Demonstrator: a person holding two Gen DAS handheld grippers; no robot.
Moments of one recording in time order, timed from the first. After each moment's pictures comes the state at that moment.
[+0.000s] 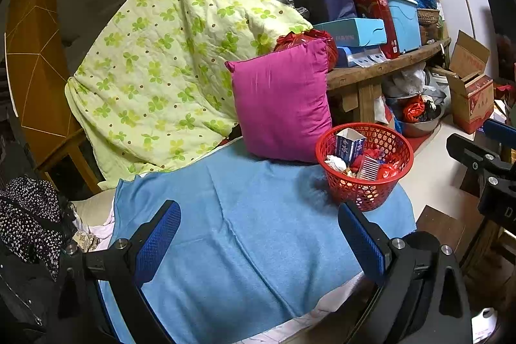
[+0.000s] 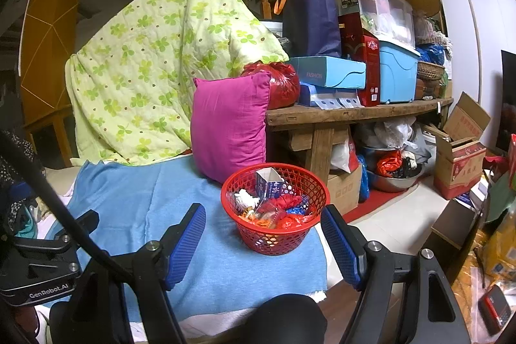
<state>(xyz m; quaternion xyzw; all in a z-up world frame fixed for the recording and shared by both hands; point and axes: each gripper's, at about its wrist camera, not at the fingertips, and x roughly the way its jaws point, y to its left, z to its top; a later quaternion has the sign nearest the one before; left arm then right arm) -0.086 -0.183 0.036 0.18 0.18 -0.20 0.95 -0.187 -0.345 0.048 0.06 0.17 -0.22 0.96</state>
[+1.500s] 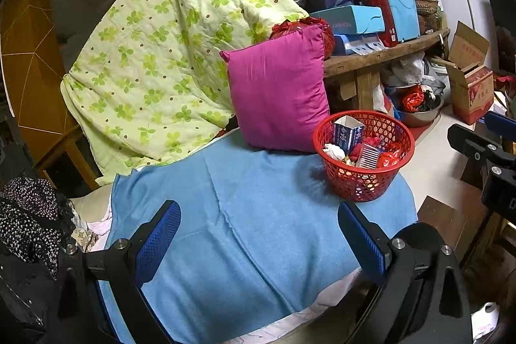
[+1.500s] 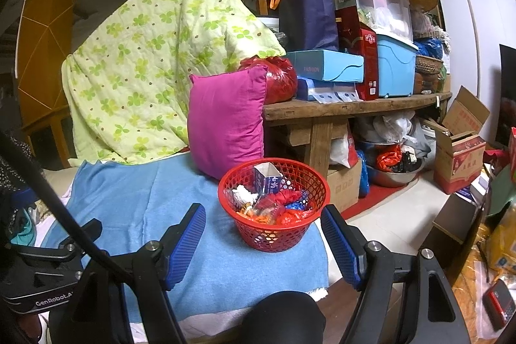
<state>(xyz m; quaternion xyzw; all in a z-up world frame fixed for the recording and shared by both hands) -0.080 -0.191 0.021 0.19 0.20 -0.20 0.94 -0.182 -0.350 0.040 0.07 0.18 -0.22 0.96</state>
